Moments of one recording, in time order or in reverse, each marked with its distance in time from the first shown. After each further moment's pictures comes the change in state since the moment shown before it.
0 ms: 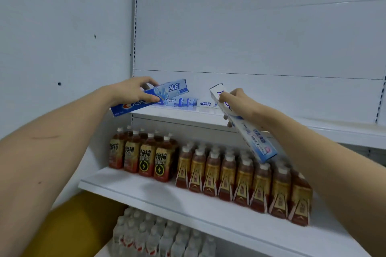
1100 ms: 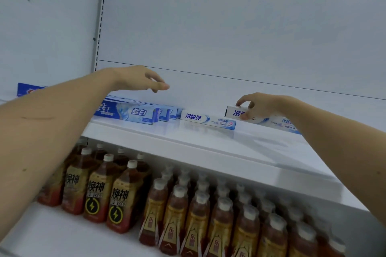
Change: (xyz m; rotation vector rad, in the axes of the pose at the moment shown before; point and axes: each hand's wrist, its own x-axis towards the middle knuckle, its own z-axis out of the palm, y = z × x) left_hand 0.233 -0.028 0.049 0.070 -0.099 0.094; right_hand 0.251 0.084 -0.078 -0.949 -0.040 0.079
